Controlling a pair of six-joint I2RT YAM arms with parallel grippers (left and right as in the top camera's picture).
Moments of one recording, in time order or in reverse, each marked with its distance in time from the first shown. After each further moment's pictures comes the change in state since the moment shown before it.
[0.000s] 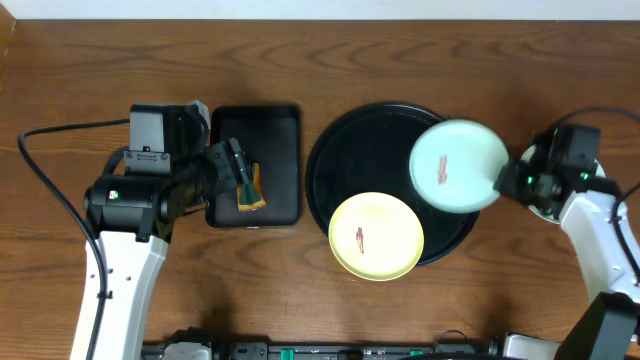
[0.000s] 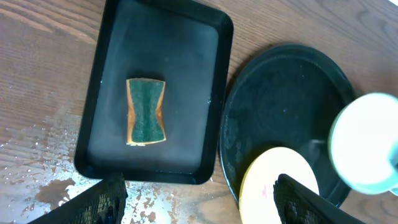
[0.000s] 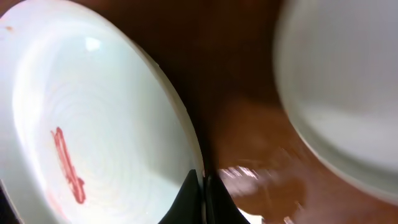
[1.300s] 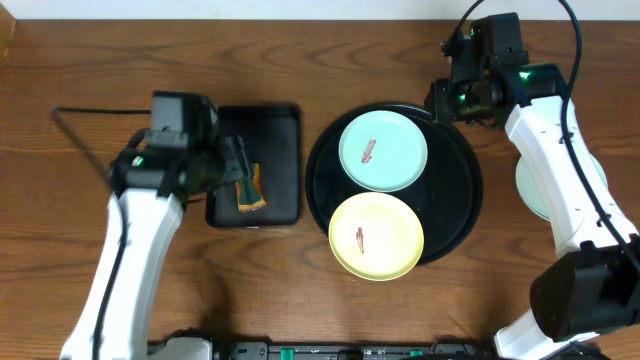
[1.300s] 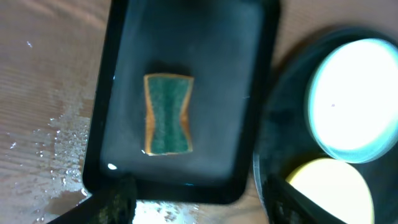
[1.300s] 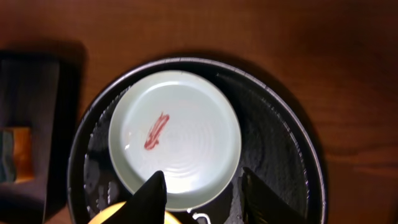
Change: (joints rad) left arm 0.000 0.205 -0.045 0.082 -0.060 0.029; right arm 0.389 0.308 0.732 -0.379 0.016 -0.147
